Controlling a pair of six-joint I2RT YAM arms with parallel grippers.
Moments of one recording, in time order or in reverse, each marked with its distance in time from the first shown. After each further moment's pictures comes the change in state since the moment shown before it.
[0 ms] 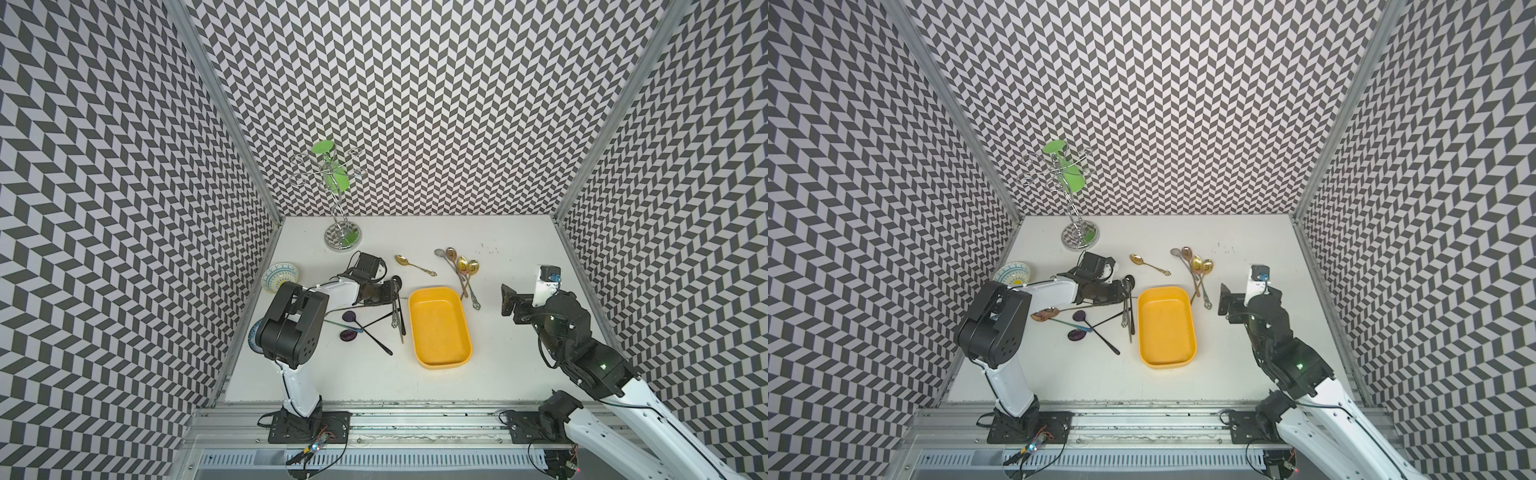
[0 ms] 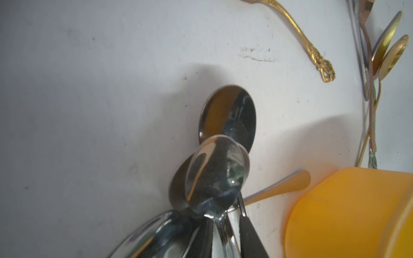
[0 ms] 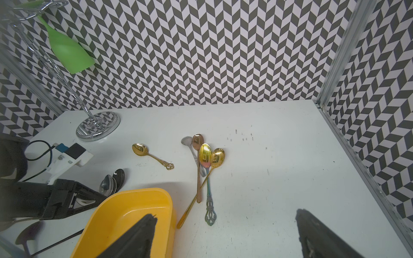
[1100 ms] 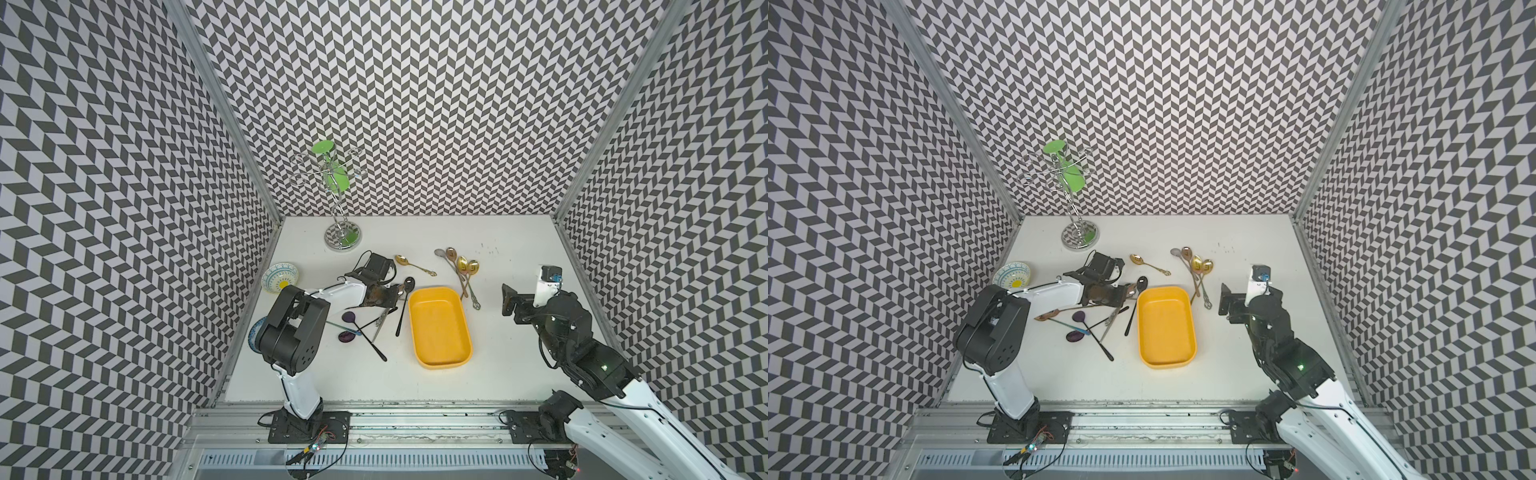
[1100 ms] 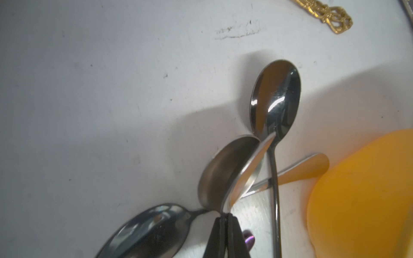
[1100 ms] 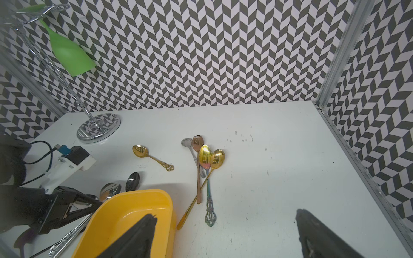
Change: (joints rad) left arm -0.072 -0.066 0.025 -0.131 -0.183 0.205; right arm 0.000 -0.008 0.000 0.001 0.003 0.000
